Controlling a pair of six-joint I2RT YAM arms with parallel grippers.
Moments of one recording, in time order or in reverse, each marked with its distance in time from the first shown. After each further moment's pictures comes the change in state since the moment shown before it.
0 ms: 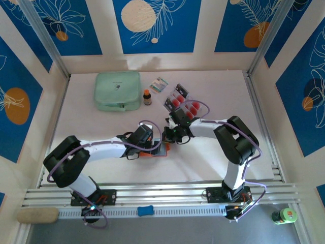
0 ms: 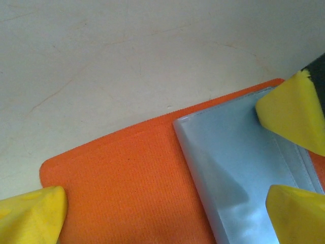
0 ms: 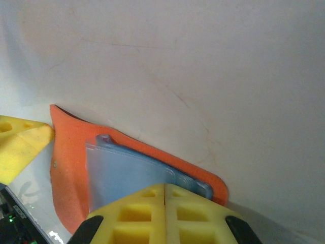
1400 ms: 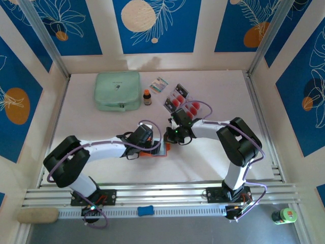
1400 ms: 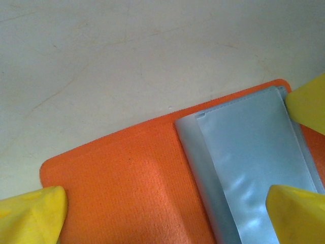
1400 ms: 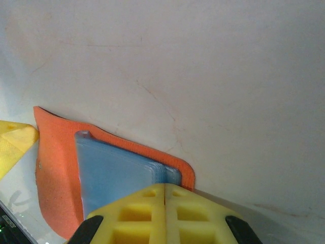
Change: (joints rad) left arm 0.004 0.000 0.000 0.000 0.003 0.000; right arm -0.016 -0.058 -0.031 -0.055 0.080 -0.010
